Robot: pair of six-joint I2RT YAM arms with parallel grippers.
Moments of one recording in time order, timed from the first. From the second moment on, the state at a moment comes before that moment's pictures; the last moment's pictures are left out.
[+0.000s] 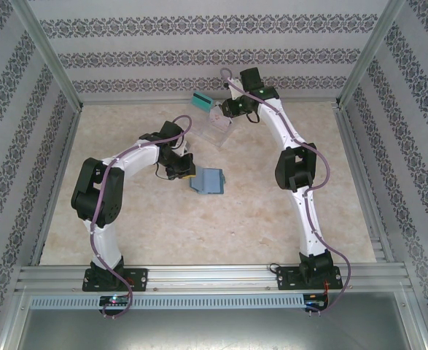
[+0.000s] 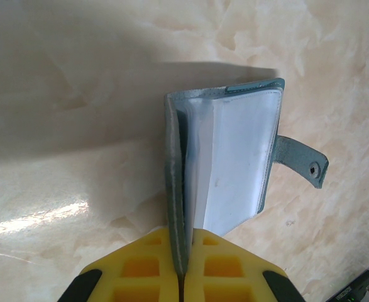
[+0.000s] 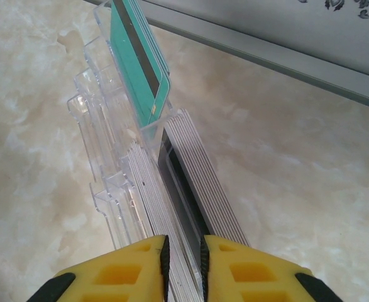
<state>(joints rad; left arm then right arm) -0.35 1.91 1.35 -0.68 0.48 -0.52 0.28 2.57 2.58 -0.89 -0.35 -0.04</state>
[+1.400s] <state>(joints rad) -0.35 1.91 1.35 -0.68 0.48 -0.52 0.35 2.54 2.51 -0.80 -0.14 -0.13</state>
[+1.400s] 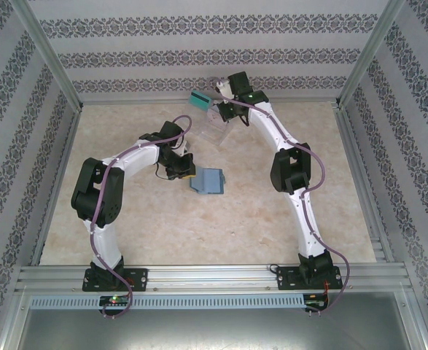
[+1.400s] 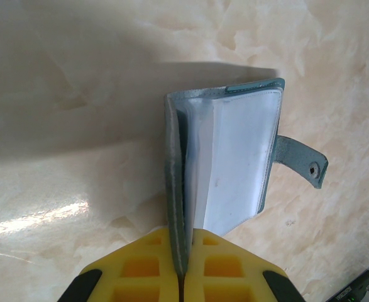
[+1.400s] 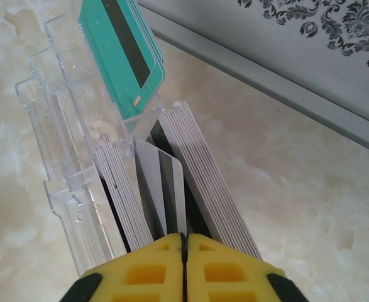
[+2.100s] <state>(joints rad) -0.35 1.91 1.35 -0.68 0.48 -0.52 0.32 2.48 2.43 -0.80 -0.32 -0.09</state>
